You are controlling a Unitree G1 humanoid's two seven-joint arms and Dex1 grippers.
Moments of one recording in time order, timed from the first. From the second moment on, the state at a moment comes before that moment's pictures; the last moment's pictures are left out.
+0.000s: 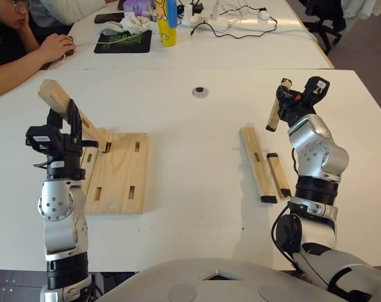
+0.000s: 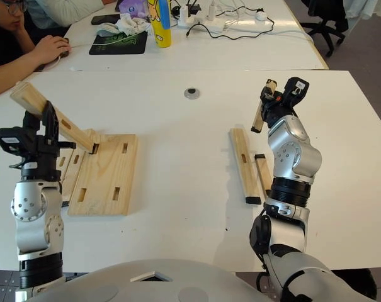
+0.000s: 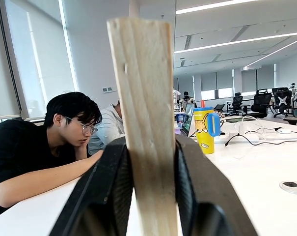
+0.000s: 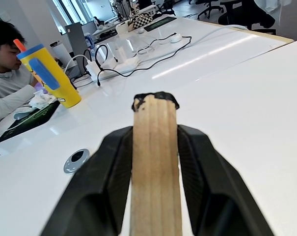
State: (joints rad) left arm 0.22 0.25 0.27 -0.38 -0.19 -0.13 -0.10; right arm -0.50 -0.19 -0.38 0.08 0.41 0.64 -0.02
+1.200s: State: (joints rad) left arm 0.06 0.32 0.41 -0.78 -0.46 0.40 0.02; right arm -0.48 -0.19 -0.40 0.02 0.41 0.64 -0.04
